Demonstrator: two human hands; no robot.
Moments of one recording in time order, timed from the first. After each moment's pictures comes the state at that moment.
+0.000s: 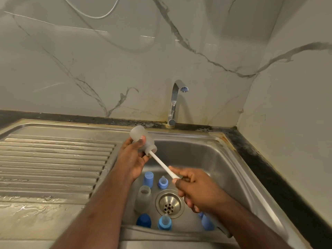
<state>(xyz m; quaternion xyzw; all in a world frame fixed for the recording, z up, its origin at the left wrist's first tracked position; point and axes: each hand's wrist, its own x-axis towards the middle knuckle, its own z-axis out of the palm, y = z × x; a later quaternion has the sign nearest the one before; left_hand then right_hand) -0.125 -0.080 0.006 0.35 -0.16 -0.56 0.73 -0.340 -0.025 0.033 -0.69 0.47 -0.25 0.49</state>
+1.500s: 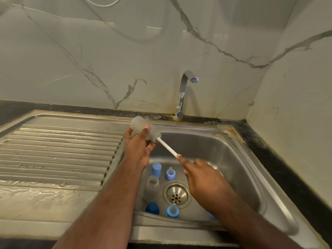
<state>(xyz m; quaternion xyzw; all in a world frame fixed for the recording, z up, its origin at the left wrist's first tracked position) -0.123 -0.084 0.007 0.35 -0.11 -0.49 0.79 -0.335 -0.026 0.017 -0.87 0.48 -0.15 0.04</state>
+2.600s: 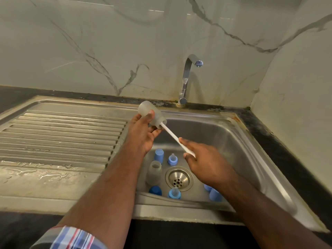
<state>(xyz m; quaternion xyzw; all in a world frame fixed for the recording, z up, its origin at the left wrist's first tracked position) -0.122 -0.081 0.006 0.35 -0.12 -0.53 0.76 -0.332 -0.035 0.023 -0.85 0.47 -0.18 0.14</state>
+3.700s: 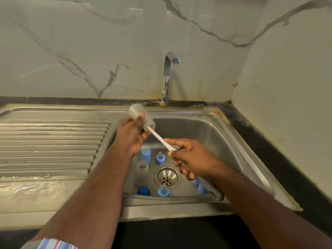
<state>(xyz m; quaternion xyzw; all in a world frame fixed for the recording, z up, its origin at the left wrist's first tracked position) -0.138 -0.080 0.008 0.40 -0.18 -0.55 0.71 -0.342 -0.028 0.030 -0.67 0.47 -0.26 0.52</state>
